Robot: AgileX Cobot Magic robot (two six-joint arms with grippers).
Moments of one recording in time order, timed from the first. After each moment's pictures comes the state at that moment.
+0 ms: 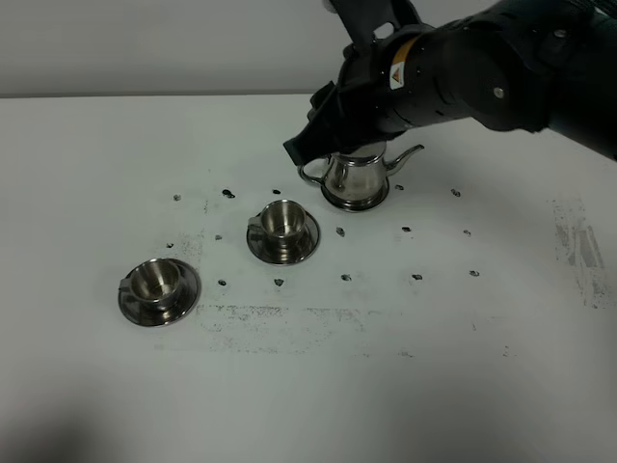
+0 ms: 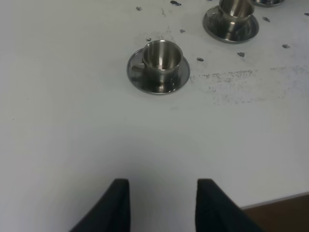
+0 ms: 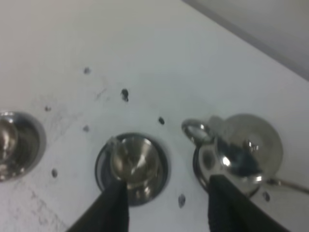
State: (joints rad) left arm -0.08 0.00 -0.46 -0.14 1.07 0.11; right arm 0.71 1.70 -1.49 -0.12 0.65 0.01
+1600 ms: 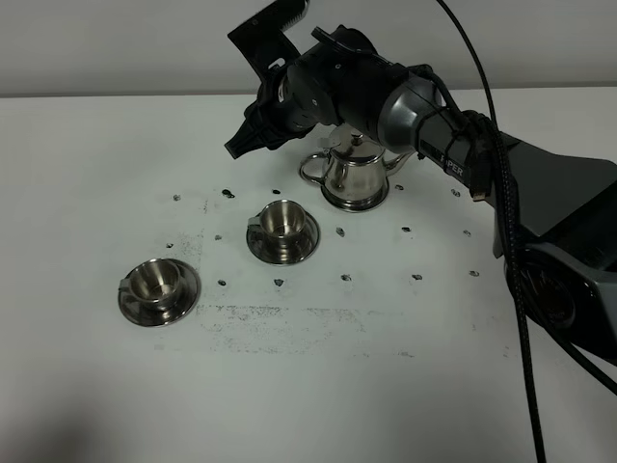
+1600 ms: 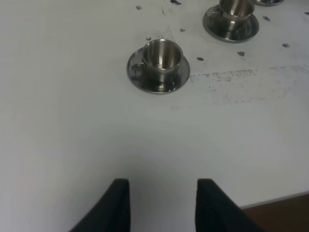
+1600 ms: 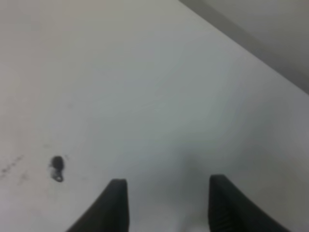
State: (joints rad) left arm -0.08 0.00 -0.46 -0.14 1.07 0.11; right arm 0.67 2.41 -2.16 -0.20 0.69 0.00
